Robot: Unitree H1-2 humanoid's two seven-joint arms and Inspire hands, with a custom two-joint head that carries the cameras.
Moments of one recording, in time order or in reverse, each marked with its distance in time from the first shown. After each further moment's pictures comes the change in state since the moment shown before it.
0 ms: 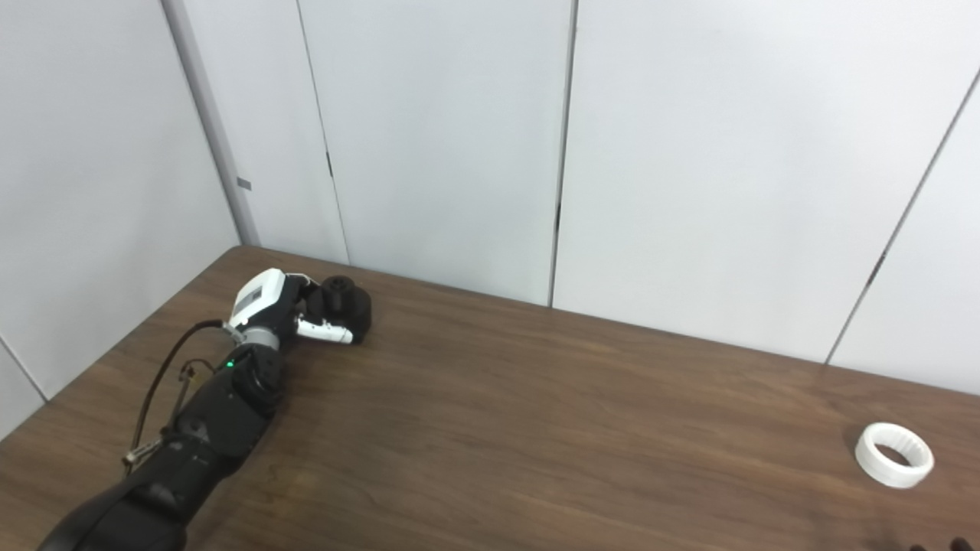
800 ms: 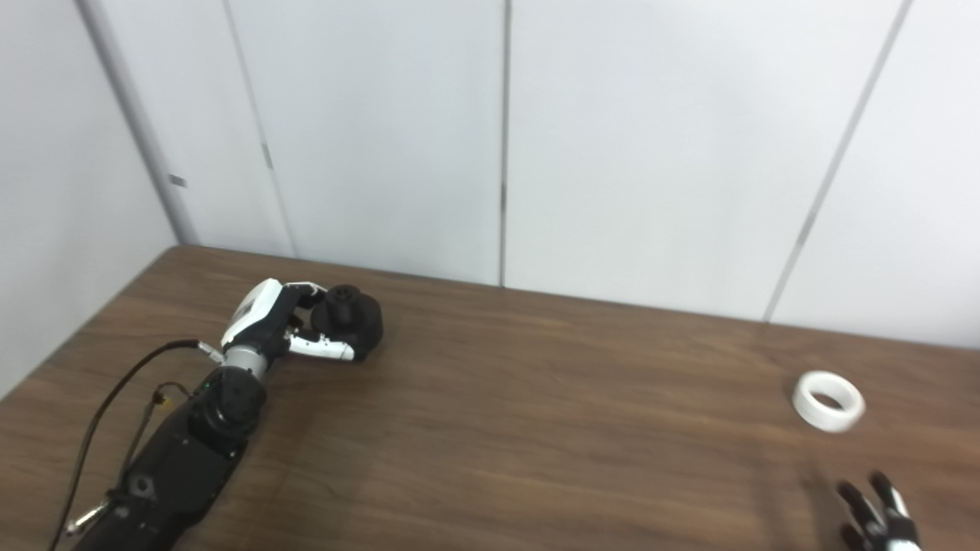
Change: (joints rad) left arm 0.183 -0.067 -0.041 -0.476 -0.038 0.015 -0.192; right arm 0.009 0.014 0.020 -0.047 0.041 0.041 0.021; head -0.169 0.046
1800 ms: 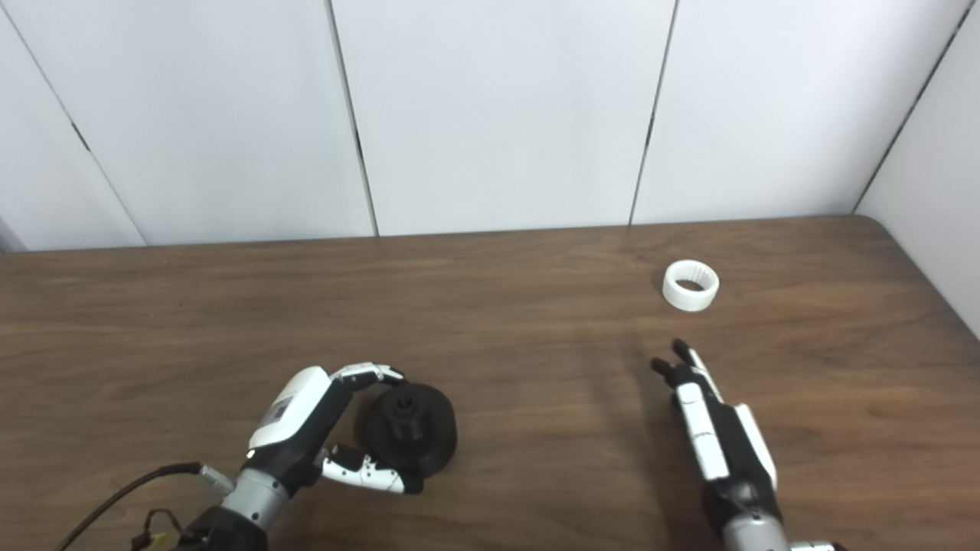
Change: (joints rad) left arm 0.381 -0.162 -0.239 -0.549 0.194 -0.090 -0.189; right arm -0.010 0.026 0.169 -0.131 -0.151 0.175 -0.111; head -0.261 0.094
